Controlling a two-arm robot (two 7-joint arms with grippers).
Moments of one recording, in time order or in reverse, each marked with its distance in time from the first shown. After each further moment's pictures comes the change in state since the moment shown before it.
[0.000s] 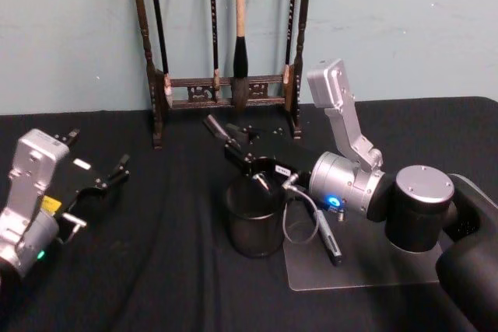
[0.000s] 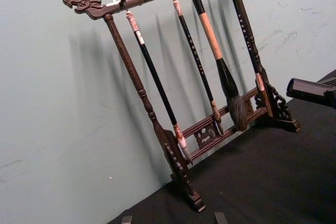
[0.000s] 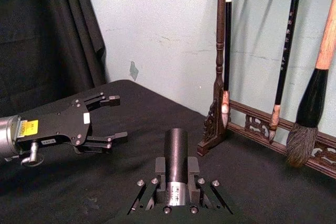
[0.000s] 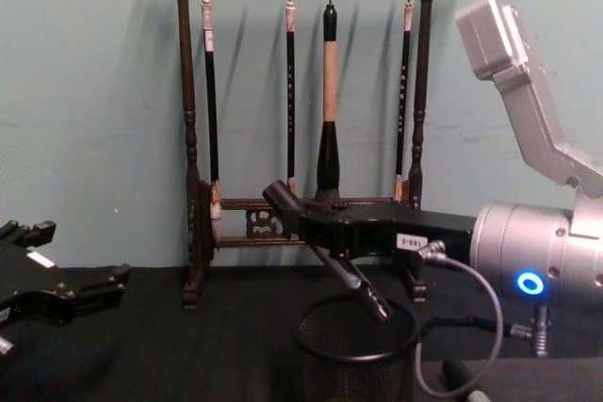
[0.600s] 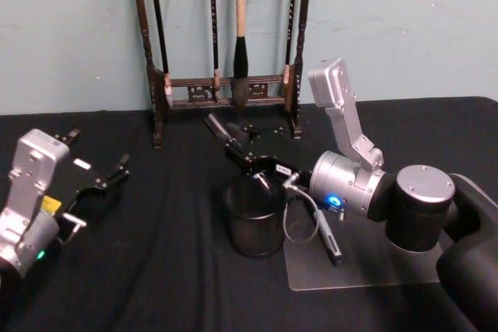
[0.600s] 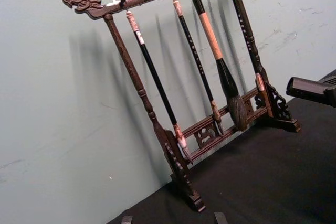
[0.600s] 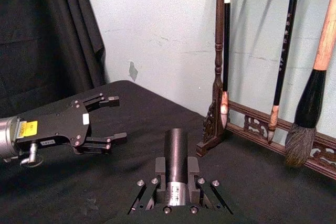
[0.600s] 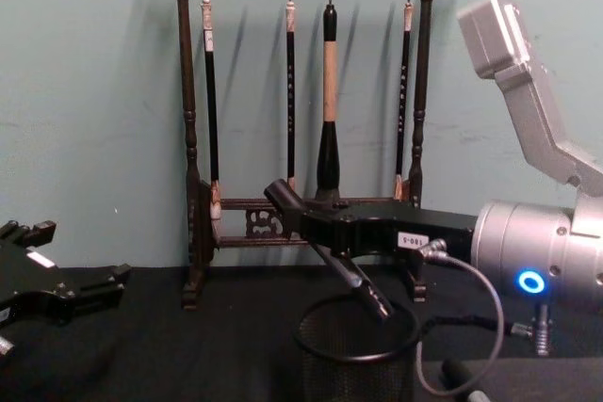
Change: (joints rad) left arm 0.000 0.000 0.000 0.000 0.000 0.000 0.000; right arm -0.001 0.000 0.003 -0.001 0.000 0.000 0.000
